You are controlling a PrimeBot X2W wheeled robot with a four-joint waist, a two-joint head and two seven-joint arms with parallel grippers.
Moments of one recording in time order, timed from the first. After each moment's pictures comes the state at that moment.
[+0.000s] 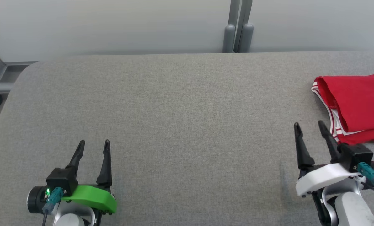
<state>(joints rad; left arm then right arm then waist) -0.14 0.11 -0.10 0.32 -0.24 -0.08 -0.26 -0.13 -0.09 -0.04 0.17 0.16 0.13 -0.19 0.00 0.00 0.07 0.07</state>
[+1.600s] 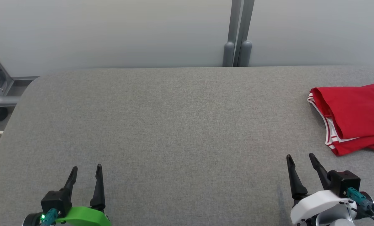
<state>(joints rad) -0.03 0.09 -0.02 0.36 -0.21 -0.10 -0.26 0.00 -0.05 -0.01 0.24 0.16 0.13 -0.20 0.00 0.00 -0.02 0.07</state>
